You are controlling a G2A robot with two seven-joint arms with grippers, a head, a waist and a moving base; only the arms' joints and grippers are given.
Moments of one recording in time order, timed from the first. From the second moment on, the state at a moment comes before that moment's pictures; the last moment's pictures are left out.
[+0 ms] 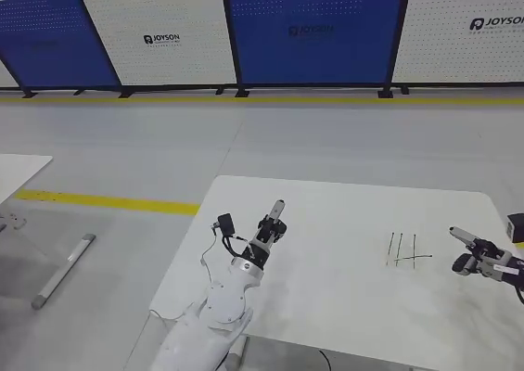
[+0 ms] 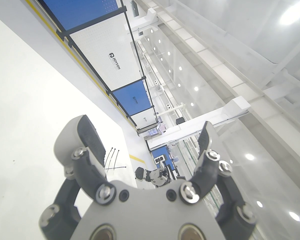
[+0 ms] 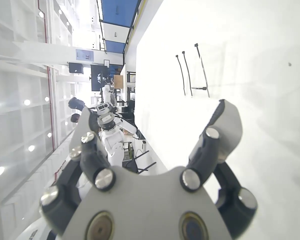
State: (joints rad) left arm 1.48 -1.31 -1.18 -1.64 -0.04 -0.19 0.13; right arm -1.11 -1.16 1.77 -1.18 -0.13 0.02 1.30
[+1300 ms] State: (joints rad) left arm 1.48 -1.31 -1.18 -1.64 -0.04 -0.19 0.13; right arm -0.92 -1.16 1.52 -0.93 -0.22 0.07 1.23
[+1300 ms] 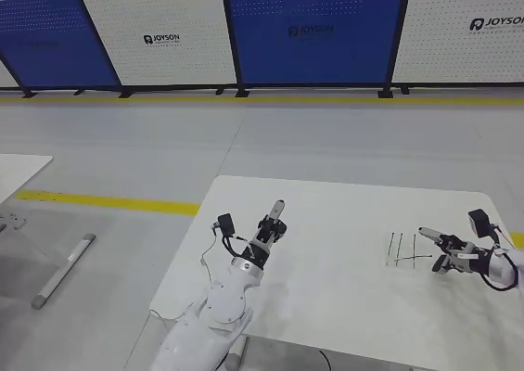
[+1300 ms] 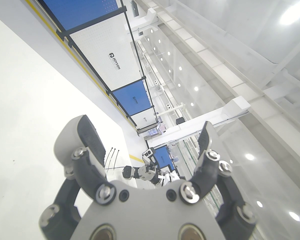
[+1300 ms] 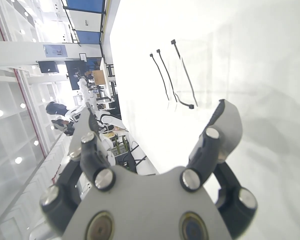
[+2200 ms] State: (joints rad) left arm 1.48 -1.31 -1.18 -1.64 -0.04 -0.19 0.13; right arm -0.93 -1.14 1.50 -0.90 -0.18 0.05 1.21
